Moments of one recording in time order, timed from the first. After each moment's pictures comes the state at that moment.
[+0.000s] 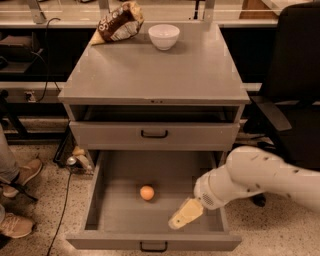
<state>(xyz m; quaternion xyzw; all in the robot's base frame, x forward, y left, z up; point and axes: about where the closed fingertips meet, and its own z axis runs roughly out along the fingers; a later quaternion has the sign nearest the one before) 0.428 -0.086 0.620 -0.43 0.86 0.20 0.18</state>
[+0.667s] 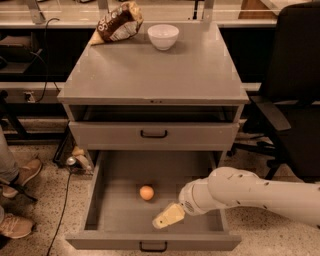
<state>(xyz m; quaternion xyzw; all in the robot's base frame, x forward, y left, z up) 0.444 -0.043 0.564 -0.38 0.88 0.20 0.22</state>
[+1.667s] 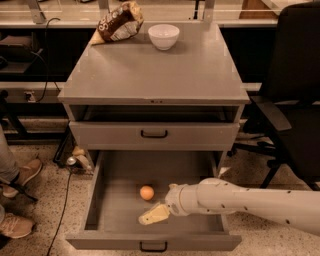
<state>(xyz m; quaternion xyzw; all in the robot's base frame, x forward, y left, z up) 0.477 0.008 0.507 -0.36 0.84 0.27 0.29</state>
